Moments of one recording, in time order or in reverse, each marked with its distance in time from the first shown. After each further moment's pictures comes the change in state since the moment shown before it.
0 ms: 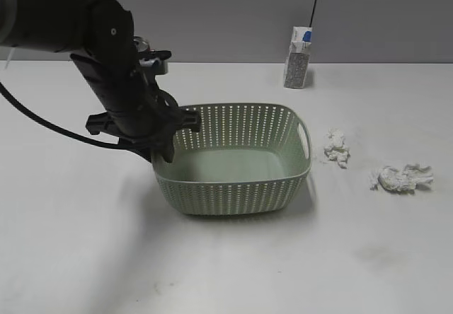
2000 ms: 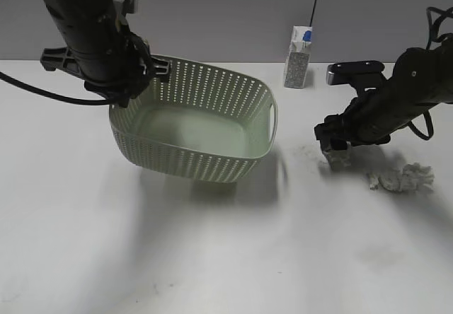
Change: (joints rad) left arm 0.003 -0.097 -0.117 0.358 0.168 -0.209; right arm 0.208 1.696 -0.604 0.078 -0.454 0.022
